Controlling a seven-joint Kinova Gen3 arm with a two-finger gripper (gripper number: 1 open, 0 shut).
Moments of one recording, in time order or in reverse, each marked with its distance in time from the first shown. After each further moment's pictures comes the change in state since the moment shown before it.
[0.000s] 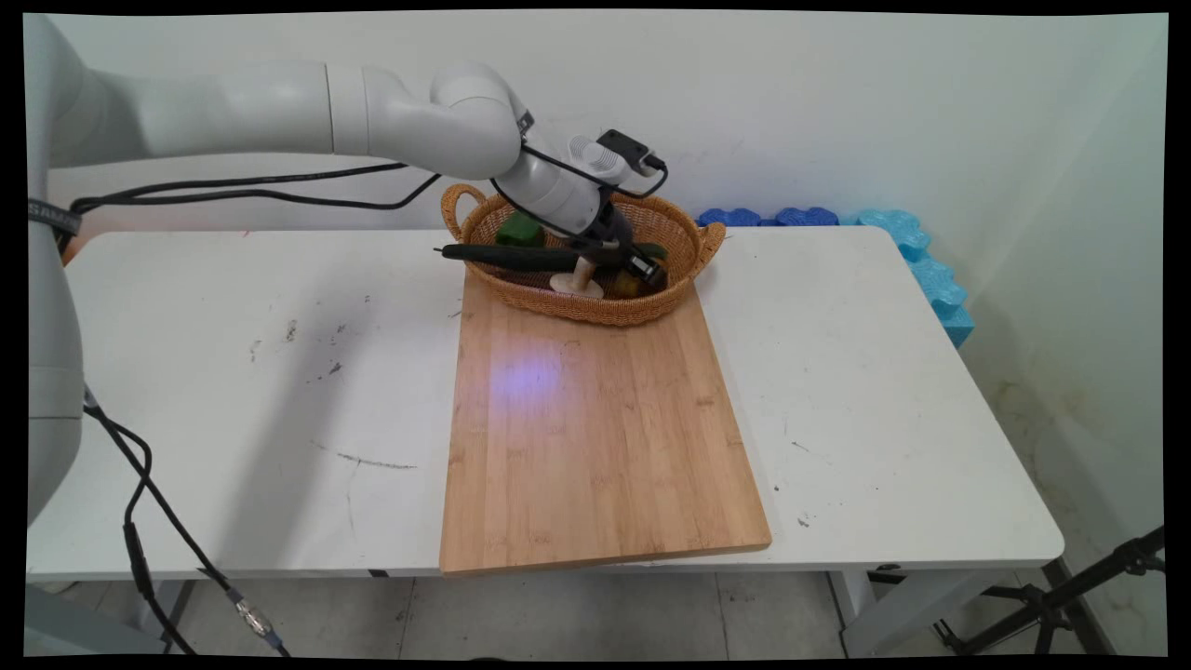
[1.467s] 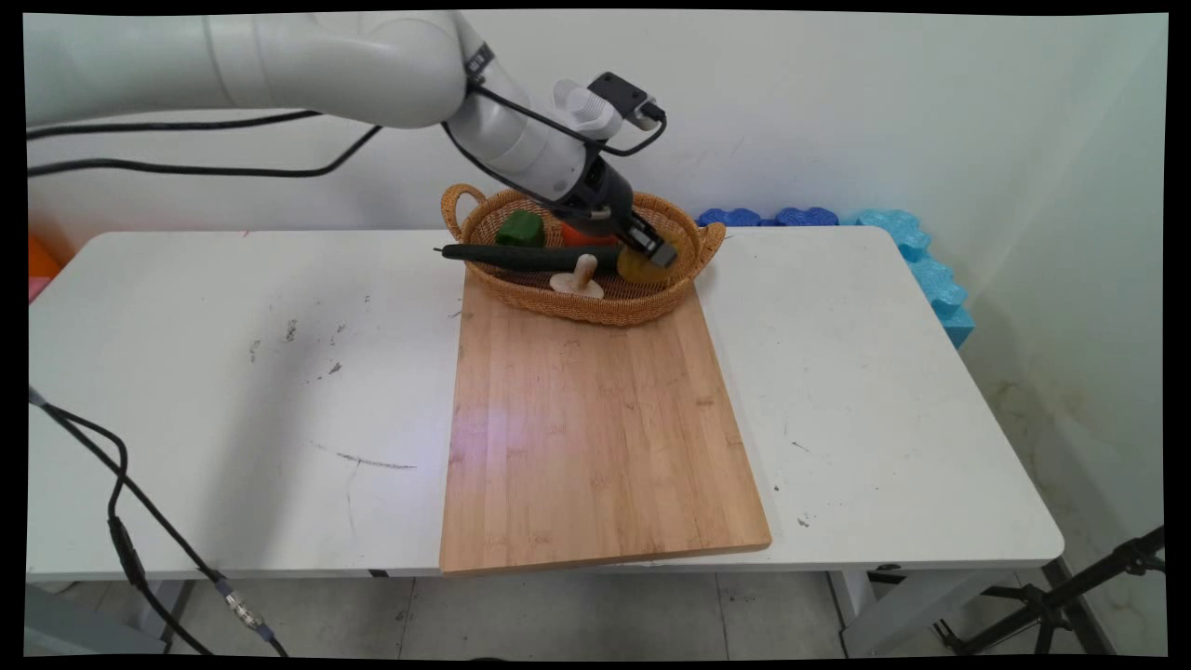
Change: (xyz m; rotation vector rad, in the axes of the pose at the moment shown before) arm 0.004 0.038 -0.103 -0.061 0.067 0.092
